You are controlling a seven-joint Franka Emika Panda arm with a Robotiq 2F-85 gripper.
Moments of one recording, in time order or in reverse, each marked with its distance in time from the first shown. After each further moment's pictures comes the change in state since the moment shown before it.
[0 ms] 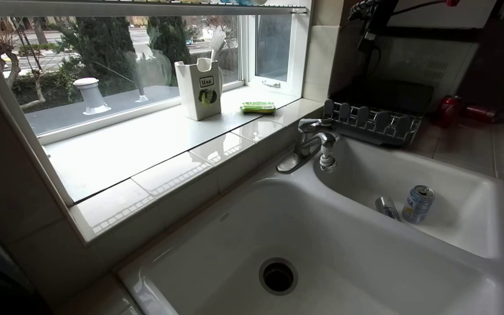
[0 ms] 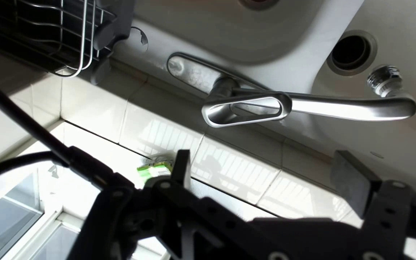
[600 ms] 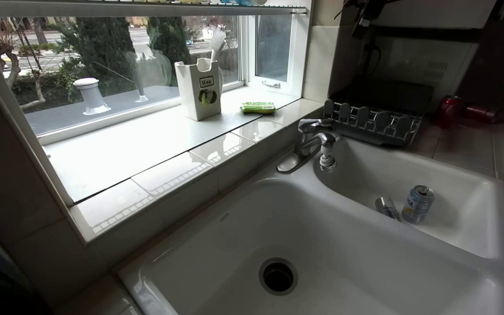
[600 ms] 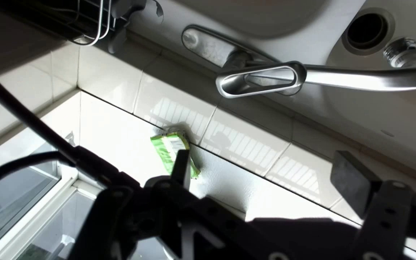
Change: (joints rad) arm 0.008 0.021 0.000 0.065 -0.008 0.027 -0.017
